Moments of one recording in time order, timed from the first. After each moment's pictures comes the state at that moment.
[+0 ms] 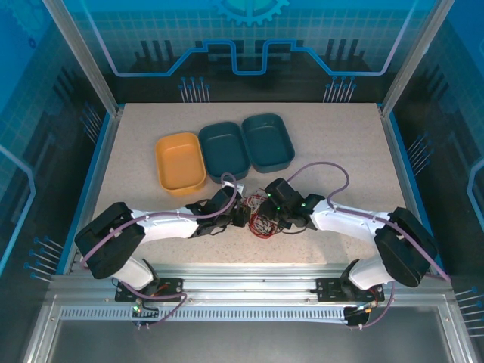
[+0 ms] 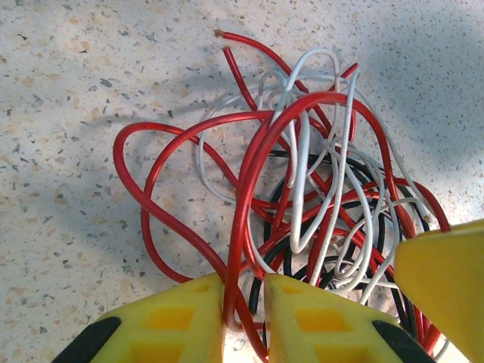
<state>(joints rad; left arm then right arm) -0.81 1.53 0.66 0.07 -0.02 -0.64 0.78 1.43 0.75 -0.32 -0.01 1.18</state>
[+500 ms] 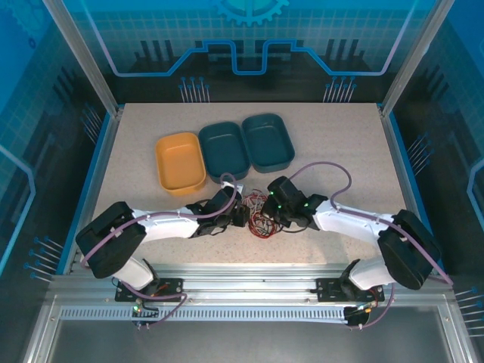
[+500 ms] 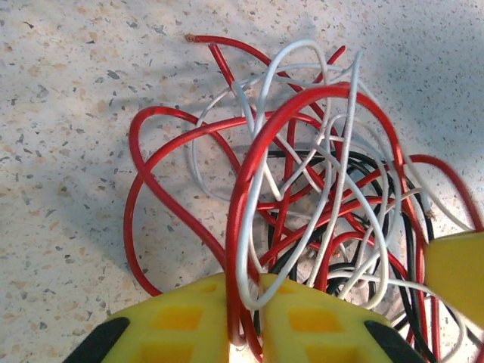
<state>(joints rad) -0.81 1.54 0.66 0.07 -0.03 -0.67 0.76 1.38 0.74 -0.29 -0.06 1.18</state>
